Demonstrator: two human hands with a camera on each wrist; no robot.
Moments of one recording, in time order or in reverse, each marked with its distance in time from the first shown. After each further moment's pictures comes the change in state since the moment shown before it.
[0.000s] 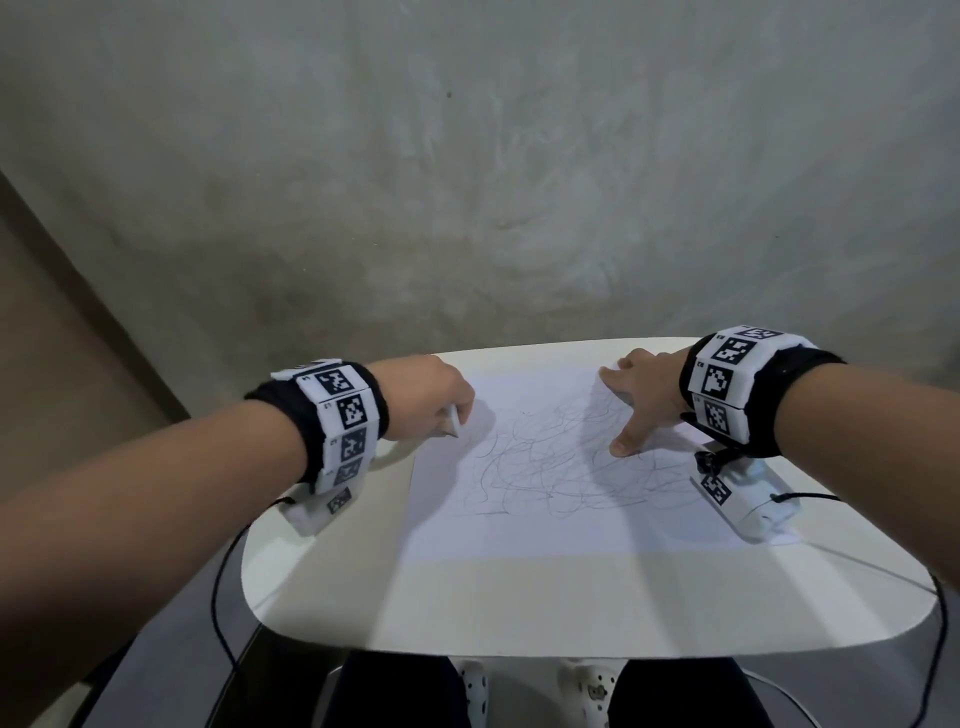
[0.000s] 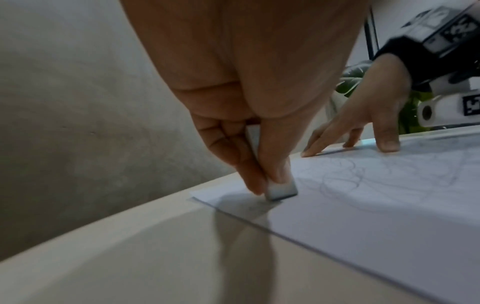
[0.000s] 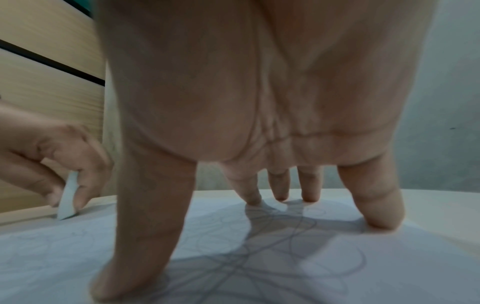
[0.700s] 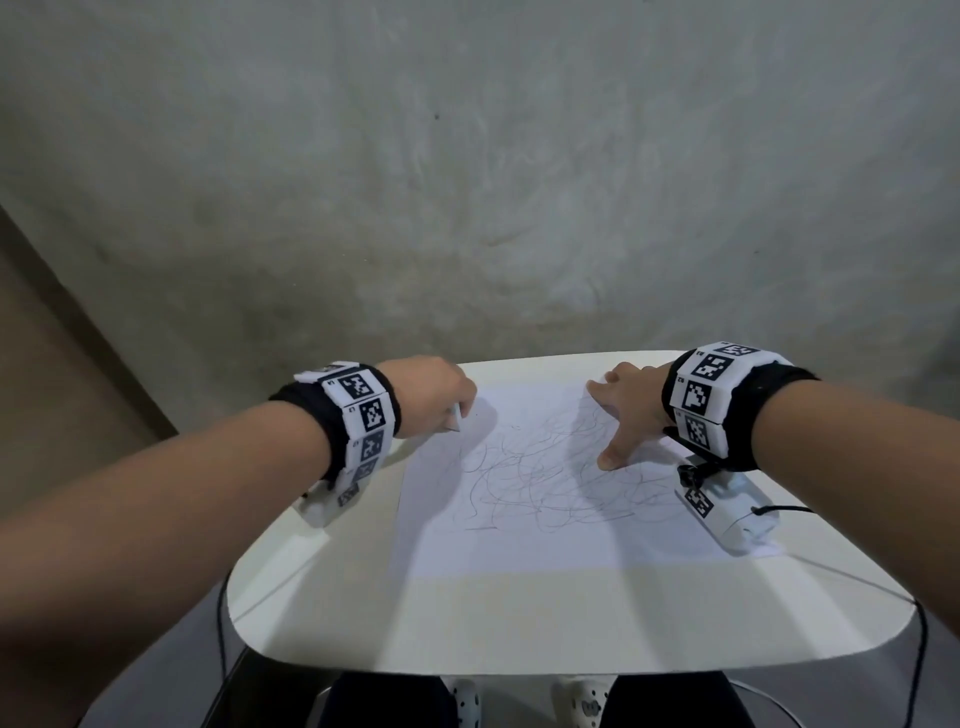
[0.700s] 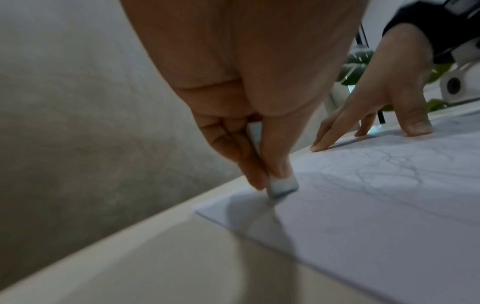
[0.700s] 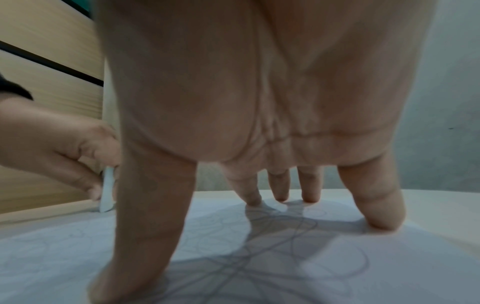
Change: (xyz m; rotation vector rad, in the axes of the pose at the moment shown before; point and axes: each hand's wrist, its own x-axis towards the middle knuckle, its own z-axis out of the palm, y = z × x) left_hand 0.020 0.001 -0.007 0.062 0.022 -0.032; right_hand 0.001 -0.001 0.002 -0.021 0.014 0.013
